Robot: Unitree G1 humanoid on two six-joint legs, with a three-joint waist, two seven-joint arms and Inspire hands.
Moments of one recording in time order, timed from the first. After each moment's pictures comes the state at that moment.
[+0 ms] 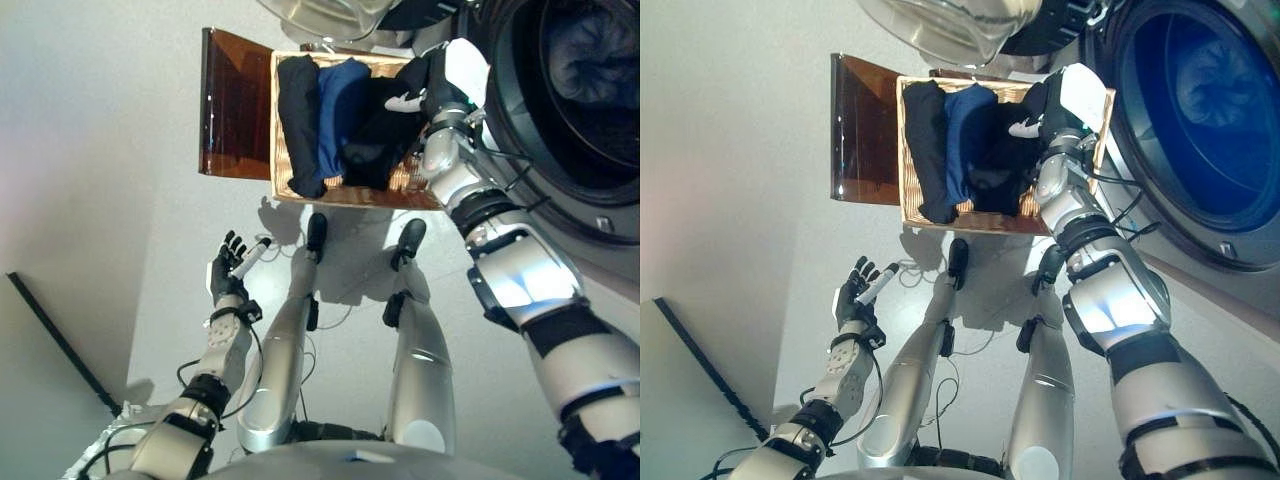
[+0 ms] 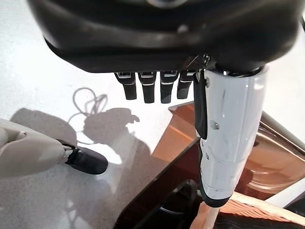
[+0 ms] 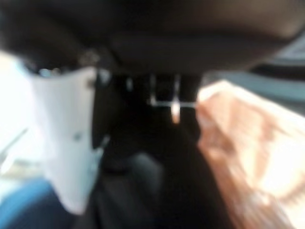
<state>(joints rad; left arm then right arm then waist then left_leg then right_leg) -0.25 0.13 -0.27 0.78 -0.68 -0.38 0.32 -1.21 -0.42 0.48 1.10 -0.19 0.06 -0.52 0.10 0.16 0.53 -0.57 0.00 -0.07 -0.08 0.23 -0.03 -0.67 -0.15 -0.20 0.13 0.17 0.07</state>
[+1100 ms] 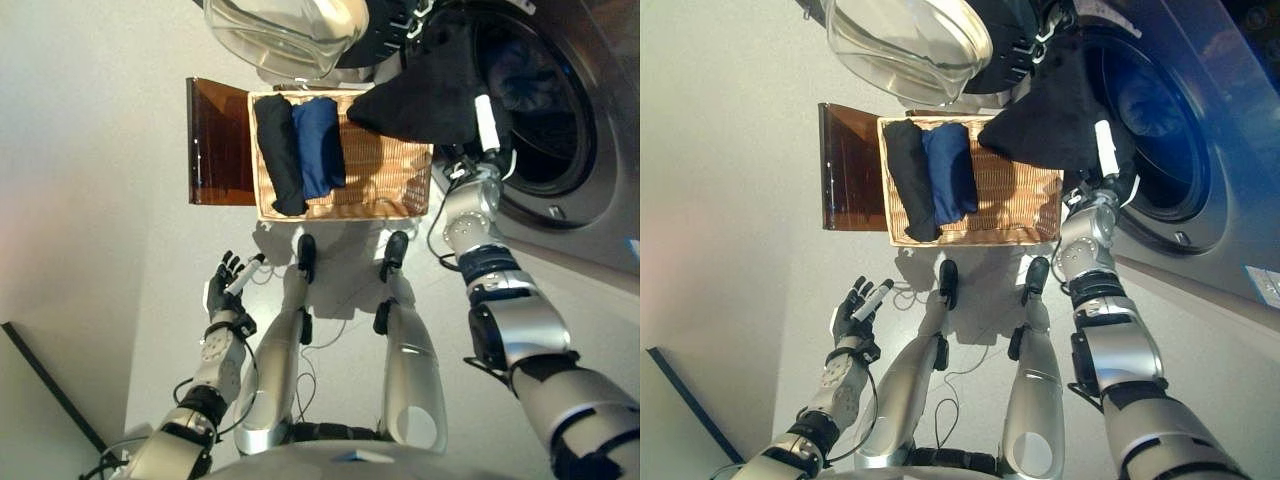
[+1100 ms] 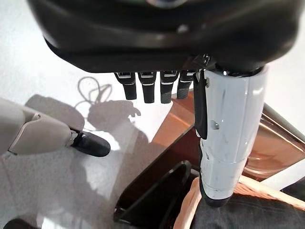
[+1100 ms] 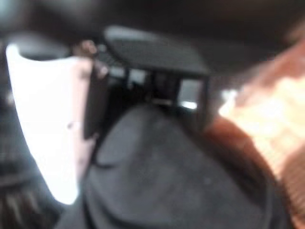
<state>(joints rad) -0.21 0.13 -0.24 0.84 -0.76 -0.35 0.22 -0.92 -0.30 -0.03 0.96 1.26 -0.37 -0.30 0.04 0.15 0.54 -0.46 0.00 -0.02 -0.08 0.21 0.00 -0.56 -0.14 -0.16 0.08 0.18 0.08</state>
